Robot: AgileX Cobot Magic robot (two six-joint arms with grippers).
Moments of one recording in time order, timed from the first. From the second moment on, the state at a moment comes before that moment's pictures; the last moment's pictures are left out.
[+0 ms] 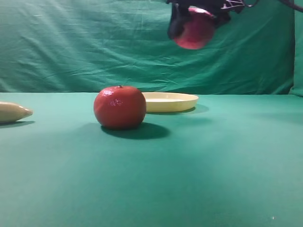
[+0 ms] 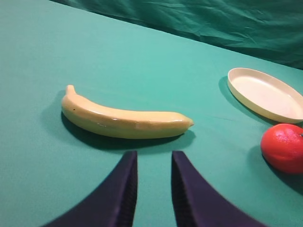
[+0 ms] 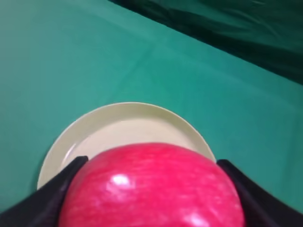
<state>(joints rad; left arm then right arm) 0.18 0.01 0.02 -0.62 0.37 0.53 0.48 2.05 -1.52 0.10 0.18 -0.20</state>
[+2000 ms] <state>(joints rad) 0.18 0.01 0.02 -0.62 0.37 0.53 0.49 0.70 -0.83 -0.05 0.73 0.05</state>
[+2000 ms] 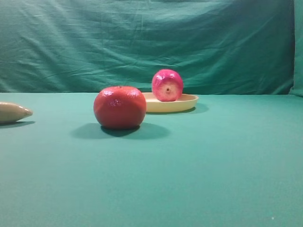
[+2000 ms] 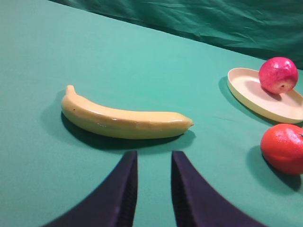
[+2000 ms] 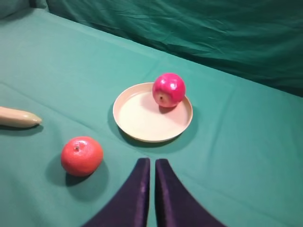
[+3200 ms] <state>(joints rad) 0.18 0.01 0.02 -0.62 0.37 0.53 0.13 0.13 -0.38 -0.07 0.50 0.06</state>
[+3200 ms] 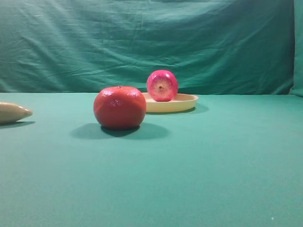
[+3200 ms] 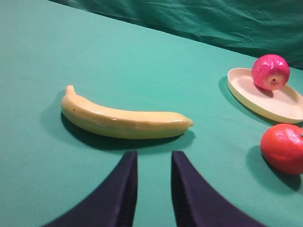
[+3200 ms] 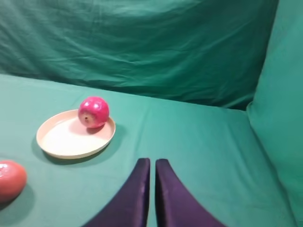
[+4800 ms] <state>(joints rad) 0.18 0.01 0.02 -0.62 0.37 0.53 0.05 -0.01 0.02 -0.06 0.39 0.01</state>
